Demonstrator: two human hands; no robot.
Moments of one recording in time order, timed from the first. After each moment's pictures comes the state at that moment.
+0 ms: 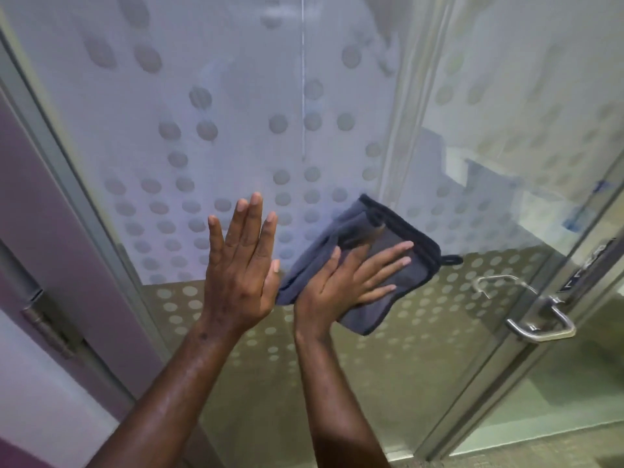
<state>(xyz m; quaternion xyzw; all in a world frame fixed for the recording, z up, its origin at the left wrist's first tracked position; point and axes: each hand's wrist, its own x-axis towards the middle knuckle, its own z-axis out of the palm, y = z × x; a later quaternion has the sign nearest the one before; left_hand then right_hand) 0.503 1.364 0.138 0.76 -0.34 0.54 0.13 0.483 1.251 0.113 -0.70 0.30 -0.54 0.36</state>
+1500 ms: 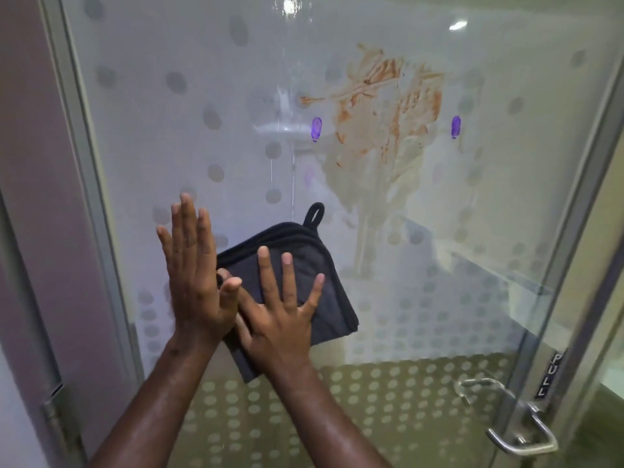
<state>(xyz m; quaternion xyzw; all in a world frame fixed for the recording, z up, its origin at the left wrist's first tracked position) 0.503 1.370 0.292 0.71 -0.25 0.61 0.27 0.487 1.258 0.224 -0.80 -0.08 -0.59 0.02</state>
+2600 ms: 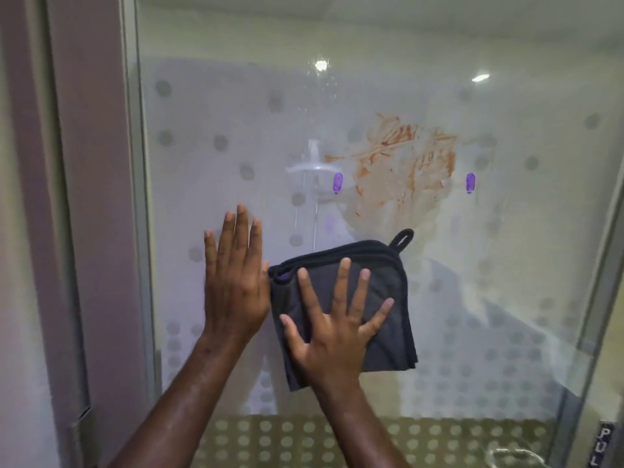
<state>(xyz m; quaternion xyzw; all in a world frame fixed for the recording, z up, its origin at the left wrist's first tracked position) 0.521 1.363 0.332 0.73 -0.18 0.64 0.13 0.480 1.210 0.269 -0.80 -0.01 -0.59 0.03</state>
